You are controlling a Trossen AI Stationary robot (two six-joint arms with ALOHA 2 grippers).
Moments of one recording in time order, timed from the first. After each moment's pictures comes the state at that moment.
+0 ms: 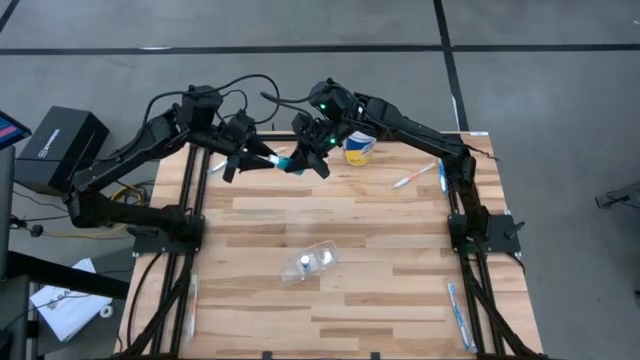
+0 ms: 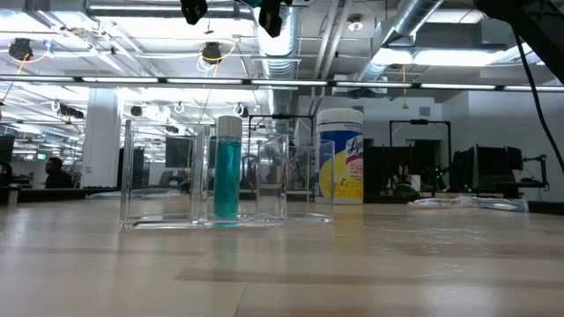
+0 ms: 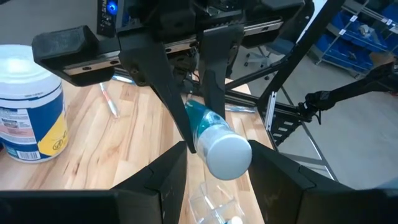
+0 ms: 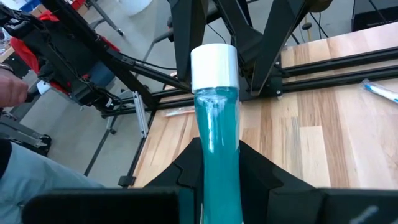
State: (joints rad) left arm 0.57 1.13 1.31 -0.63 0.68 -0.03; right arm -0.30 2.07 2.33 -0.85 -0.68 0.08
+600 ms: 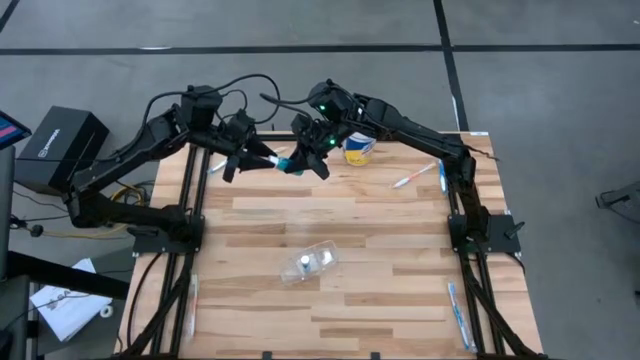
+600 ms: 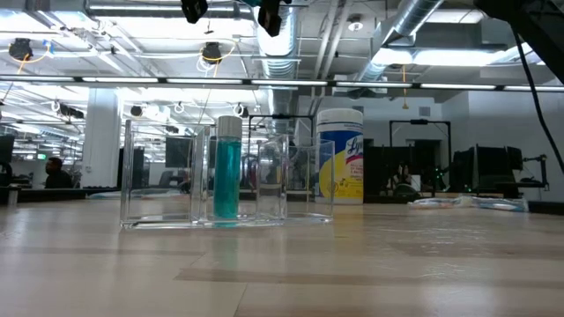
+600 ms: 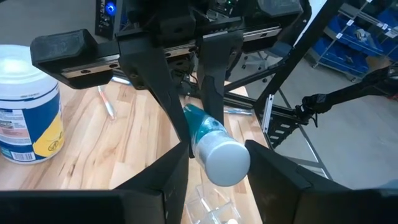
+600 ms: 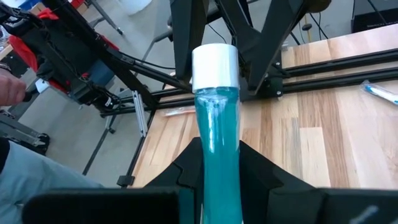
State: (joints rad) left arm 0.57 1.13 1.31 -0.62 0.68 -0.05; right arm -0.28 2.07 2.33 -0.84 -0.68 0.08
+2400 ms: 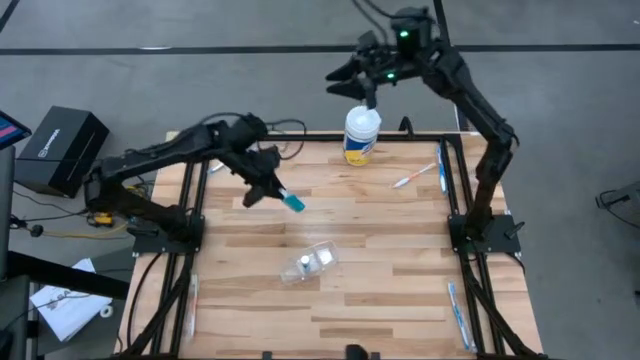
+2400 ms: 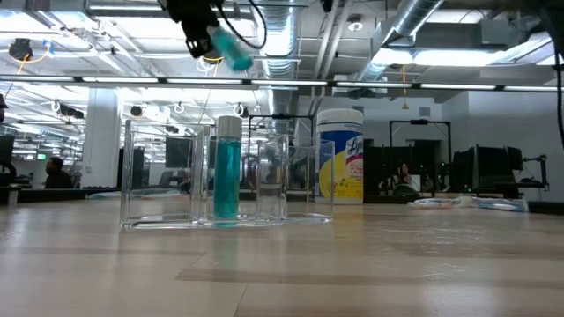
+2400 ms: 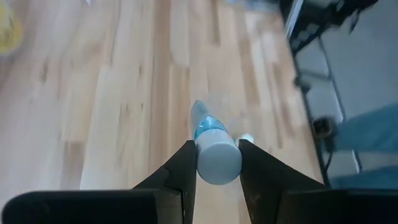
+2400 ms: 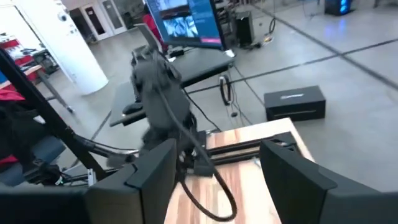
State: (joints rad) left arm 0.37 1.32 1.31 -0.90 0.51 0.10; right arm -0.62 1.84 2.36 -0.78 -0.71 0.10
